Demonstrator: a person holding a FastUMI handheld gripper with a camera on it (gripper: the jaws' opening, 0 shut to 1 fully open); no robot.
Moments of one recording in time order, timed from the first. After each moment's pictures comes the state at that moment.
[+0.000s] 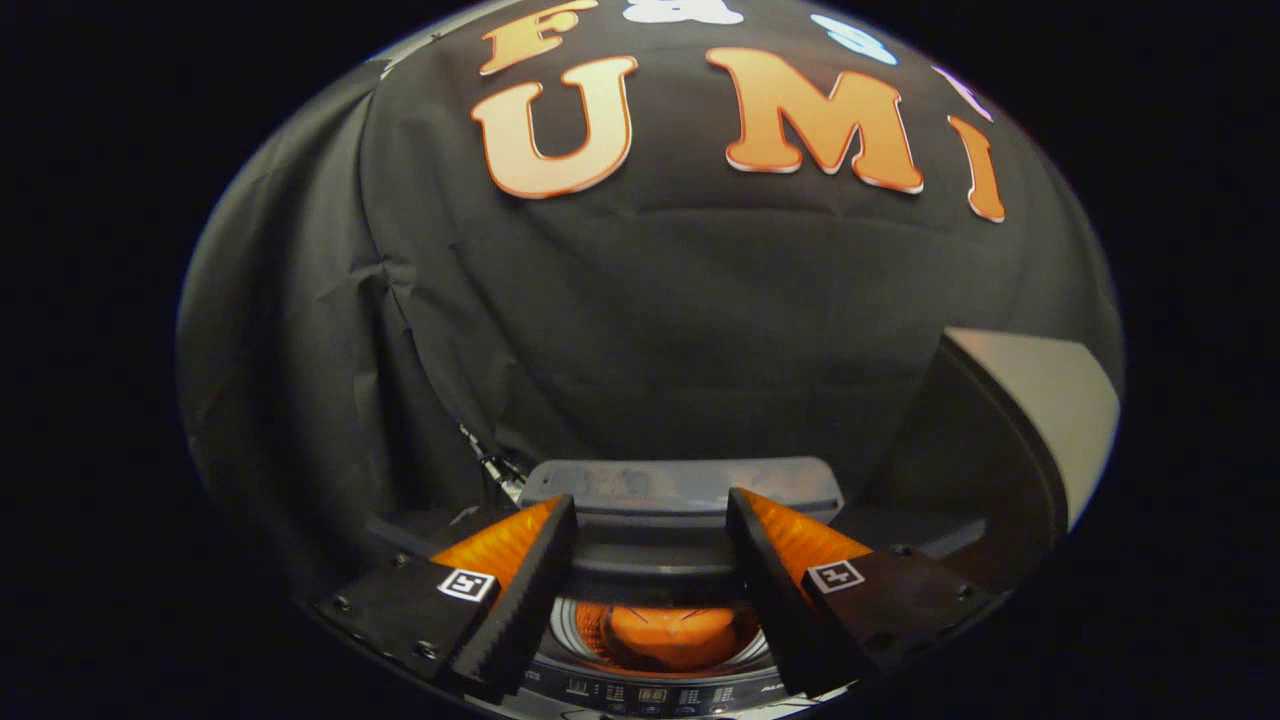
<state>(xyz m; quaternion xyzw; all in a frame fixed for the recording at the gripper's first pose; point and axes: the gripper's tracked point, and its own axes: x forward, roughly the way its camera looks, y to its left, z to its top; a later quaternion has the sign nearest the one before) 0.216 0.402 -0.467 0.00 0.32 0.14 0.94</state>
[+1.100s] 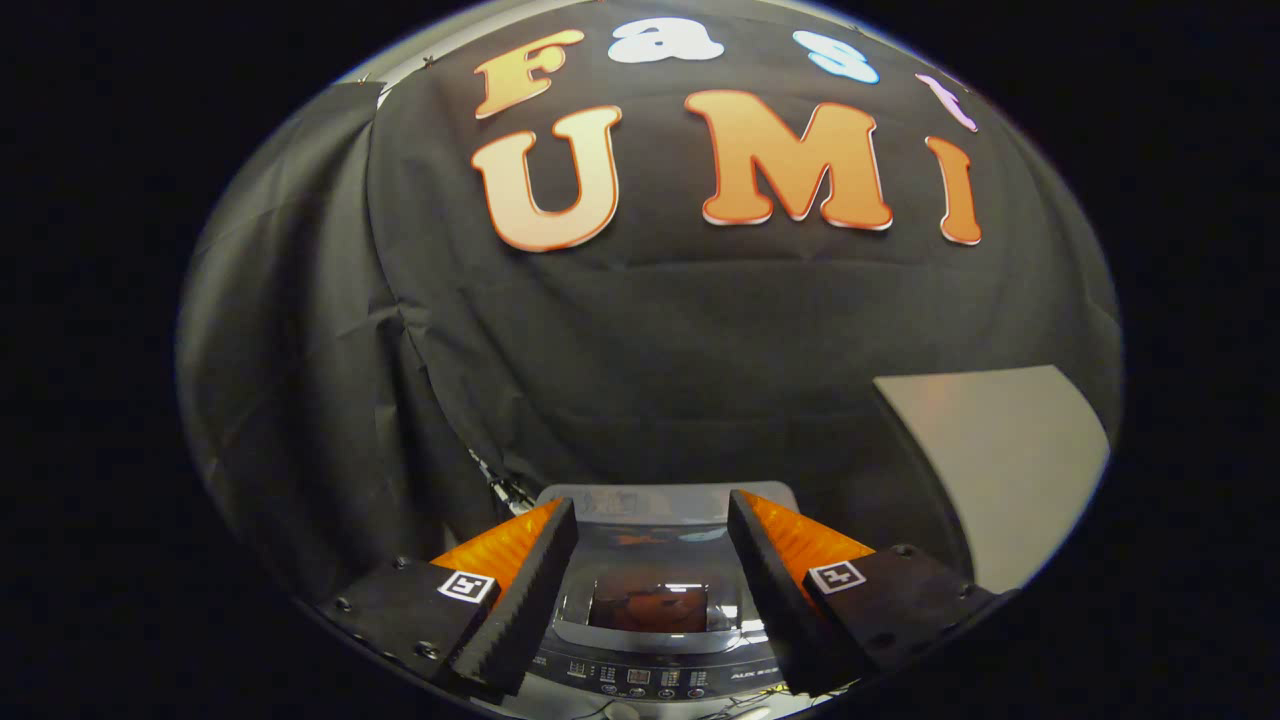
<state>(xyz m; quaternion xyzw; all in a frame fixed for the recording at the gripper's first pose) 0.206 0.371 -0.350 0.01 0.24 0.14 0.96</state>
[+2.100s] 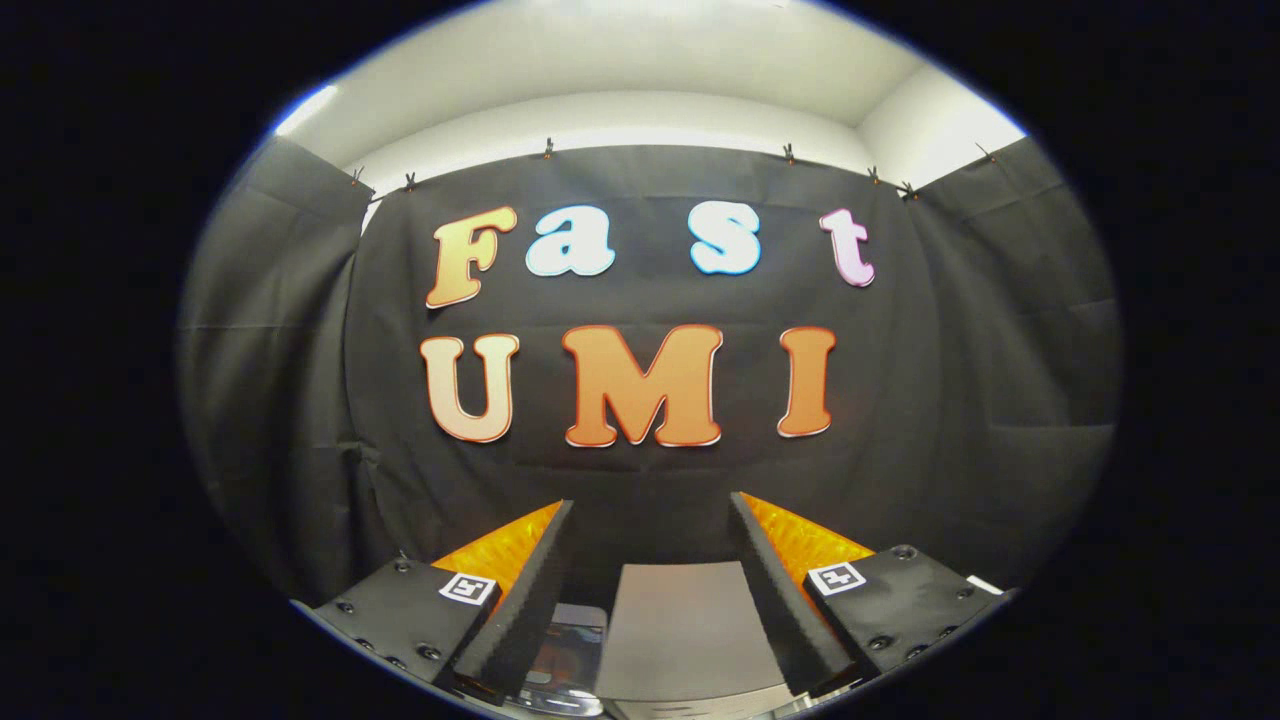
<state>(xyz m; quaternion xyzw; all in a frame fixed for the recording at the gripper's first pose) 0.110 0.101 -0.062 -0.03 0.01 0.06 1.00</state>
